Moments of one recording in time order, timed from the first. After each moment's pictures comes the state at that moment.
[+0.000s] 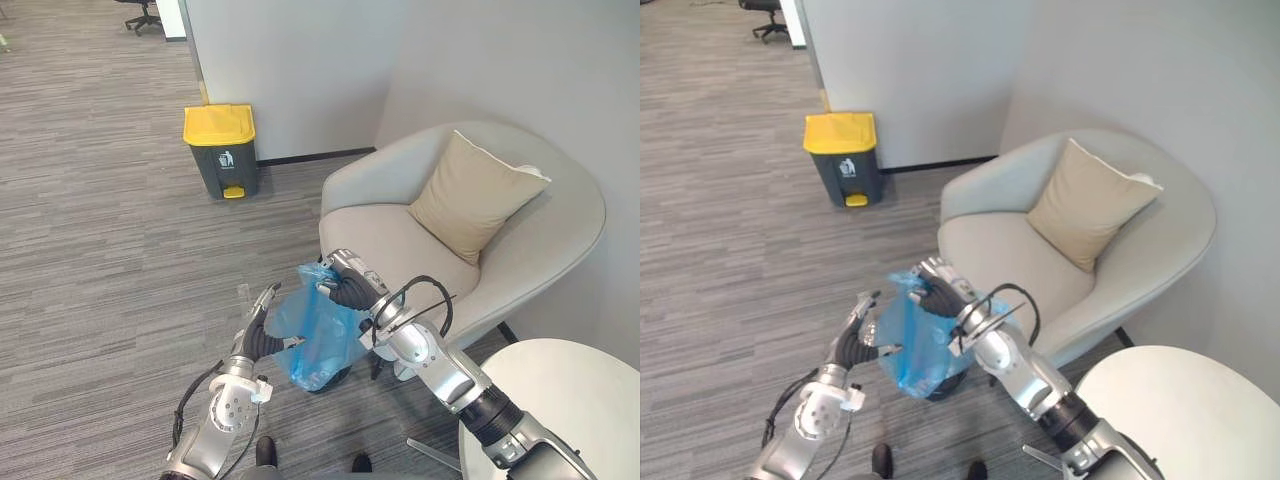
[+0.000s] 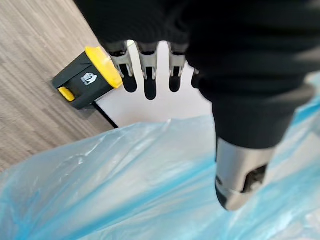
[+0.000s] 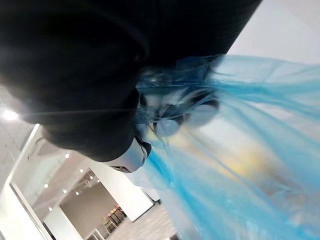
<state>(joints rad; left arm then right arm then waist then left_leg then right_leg) 0.14 0.26 -0.26 0.09 0.39 -0.23 0.25 -0.31 -0.35 0.55 -0.02 -0.37 -0.25 -0.10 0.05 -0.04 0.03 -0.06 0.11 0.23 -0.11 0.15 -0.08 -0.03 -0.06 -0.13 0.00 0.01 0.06</state>
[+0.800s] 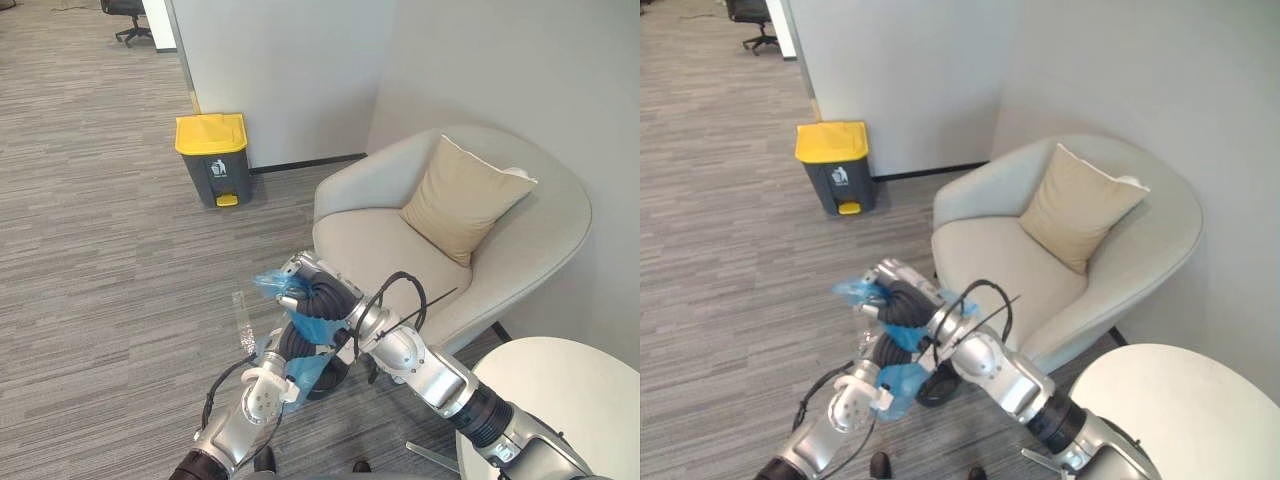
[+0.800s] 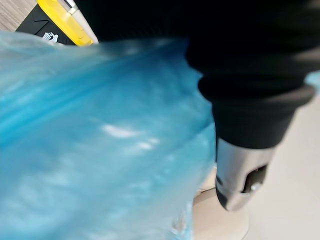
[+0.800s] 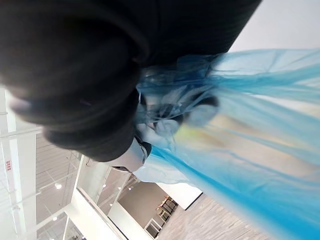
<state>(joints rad) 0.00 0.25 -0.45 0.27 0.47 -0.20 0.26 -0.38 -0.31 0.70 -0.15 -0.18 -0.26 -0.05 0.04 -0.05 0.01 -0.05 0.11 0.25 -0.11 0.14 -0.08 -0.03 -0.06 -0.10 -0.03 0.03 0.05</state>
